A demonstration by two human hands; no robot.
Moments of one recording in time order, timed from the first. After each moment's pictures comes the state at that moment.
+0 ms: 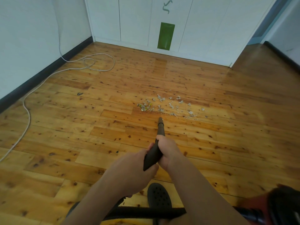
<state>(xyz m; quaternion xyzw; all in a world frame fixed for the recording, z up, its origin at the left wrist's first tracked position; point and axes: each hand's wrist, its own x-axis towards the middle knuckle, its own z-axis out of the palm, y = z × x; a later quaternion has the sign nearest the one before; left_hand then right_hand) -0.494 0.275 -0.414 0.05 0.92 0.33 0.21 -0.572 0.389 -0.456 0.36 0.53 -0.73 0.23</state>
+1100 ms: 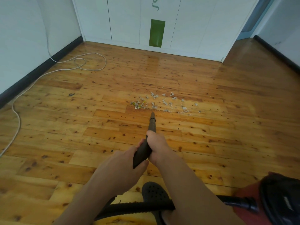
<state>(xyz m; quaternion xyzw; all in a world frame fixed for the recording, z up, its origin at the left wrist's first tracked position) -0.486 0.283 -0.421 0.04 0.94 0.29 0.19 -0.570 0.389 -0.459 0.36 0.56 -0.71 0.23</state>
